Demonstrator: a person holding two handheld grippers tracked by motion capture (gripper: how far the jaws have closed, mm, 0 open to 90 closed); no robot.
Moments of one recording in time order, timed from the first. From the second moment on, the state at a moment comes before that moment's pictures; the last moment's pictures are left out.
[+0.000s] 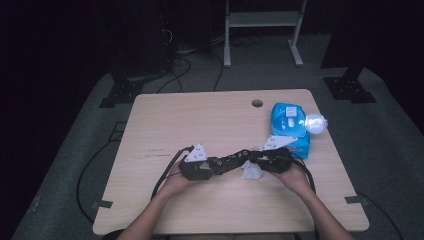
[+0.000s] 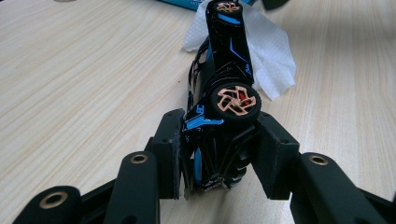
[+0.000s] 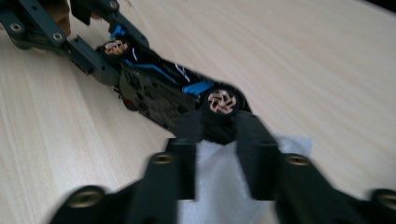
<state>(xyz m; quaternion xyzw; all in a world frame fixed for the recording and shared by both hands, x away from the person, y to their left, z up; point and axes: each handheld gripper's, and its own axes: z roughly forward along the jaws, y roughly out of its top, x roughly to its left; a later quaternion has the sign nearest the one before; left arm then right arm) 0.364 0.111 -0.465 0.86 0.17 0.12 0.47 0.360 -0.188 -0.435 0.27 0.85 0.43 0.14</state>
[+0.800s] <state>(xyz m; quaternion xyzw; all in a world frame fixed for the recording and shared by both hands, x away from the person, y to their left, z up) 0.367 0.102 -0.469 0.87 0.17 0.11 0.45 0.360 -0.212 -0.466 0.33 0.86 0.37 0.15</state>
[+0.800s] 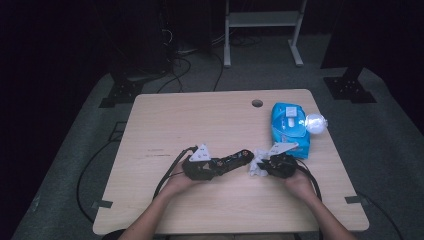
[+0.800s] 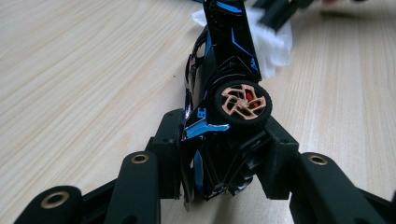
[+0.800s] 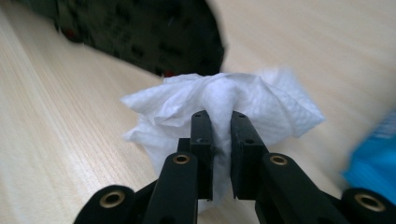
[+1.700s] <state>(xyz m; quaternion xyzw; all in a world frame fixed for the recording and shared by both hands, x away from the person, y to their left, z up) 0.365 0.100 -0.473 0.87 0.17 0.12 0.45 0.361 -0.121 -0.433 0.28 0.82 0.48 0.12</state>
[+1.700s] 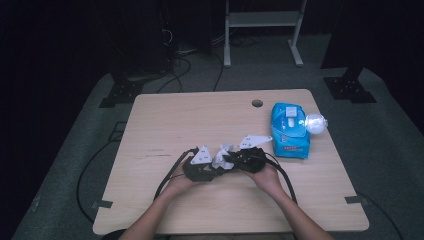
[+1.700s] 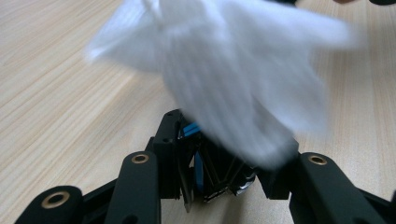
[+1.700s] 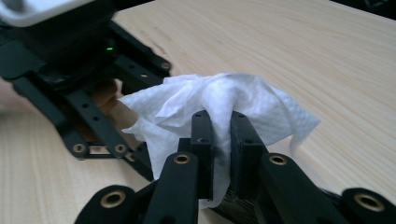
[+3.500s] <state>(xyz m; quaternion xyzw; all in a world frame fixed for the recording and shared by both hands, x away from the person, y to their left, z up) 0.366 0.105 -0.472 0.87 0.17 0.14 0.45 0.365 -0.168 -0.433 0.33 0.80 0.46 0.18</state>
